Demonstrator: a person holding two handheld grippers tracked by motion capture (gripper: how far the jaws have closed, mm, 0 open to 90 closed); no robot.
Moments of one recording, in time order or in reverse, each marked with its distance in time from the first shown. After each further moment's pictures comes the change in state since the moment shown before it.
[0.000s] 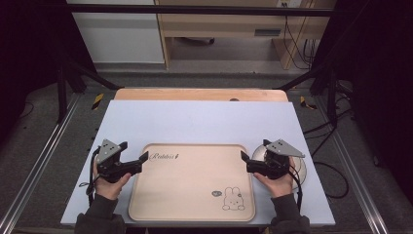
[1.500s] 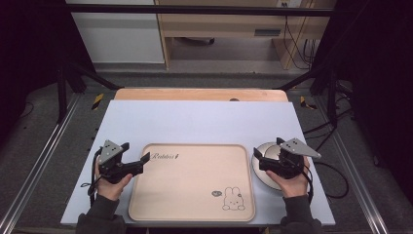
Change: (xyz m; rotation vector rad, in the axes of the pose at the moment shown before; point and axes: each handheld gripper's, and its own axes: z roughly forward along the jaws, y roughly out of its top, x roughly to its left) left arm -0.003 -0.002 0.002 0.011 -0.008 0.004; right arm -0.020 0.009 -0.026 -0.008 -0.073 -0.002
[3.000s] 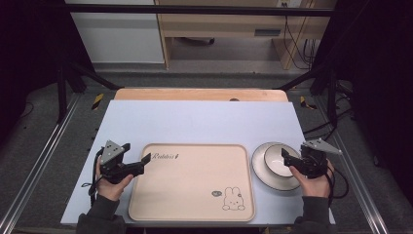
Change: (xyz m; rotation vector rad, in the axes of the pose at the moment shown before) left arm -0.001 -0.001 0.001 0.014 -0.004 0.014; right arm -0.056 -0.015 -0.017 0.201 -0.226 0.122
